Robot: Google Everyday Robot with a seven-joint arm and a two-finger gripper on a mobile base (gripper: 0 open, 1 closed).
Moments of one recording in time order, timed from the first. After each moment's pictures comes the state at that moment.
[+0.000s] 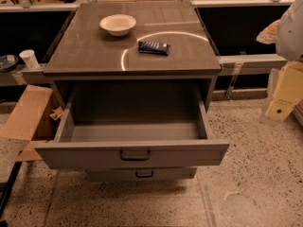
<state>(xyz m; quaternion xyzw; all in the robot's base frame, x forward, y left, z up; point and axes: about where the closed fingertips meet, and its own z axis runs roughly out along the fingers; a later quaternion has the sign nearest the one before) 0.438 -0.217 0.977 -0.60 0.78 -0.03 0.16</state>
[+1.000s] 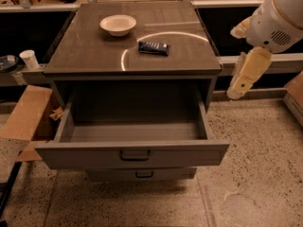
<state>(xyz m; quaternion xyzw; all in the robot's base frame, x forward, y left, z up) 0.528 -0.194 0.950 -0.60 0.77 0.05 0.23</state>
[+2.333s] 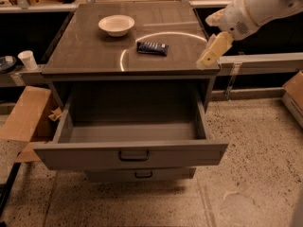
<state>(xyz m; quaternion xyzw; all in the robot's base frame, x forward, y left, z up) 0.658 -0.160 0.928 -0.57 0.73 0.14 0.35</state>
